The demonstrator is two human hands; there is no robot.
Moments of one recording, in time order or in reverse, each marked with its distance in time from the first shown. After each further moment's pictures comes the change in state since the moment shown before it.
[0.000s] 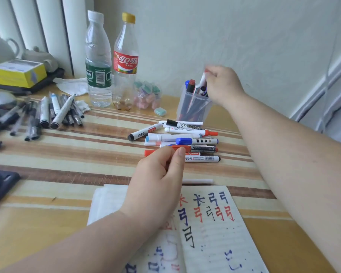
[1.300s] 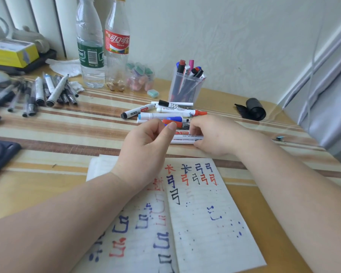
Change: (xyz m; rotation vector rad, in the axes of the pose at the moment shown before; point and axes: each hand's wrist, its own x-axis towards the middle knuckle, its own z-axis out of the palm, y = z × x) left_hand -0.002 0.000 -0.002 -0.056 -0.027 -0.031; right_hand -0.159 0.010 -0.018 -0.535 -0.553 -0.137
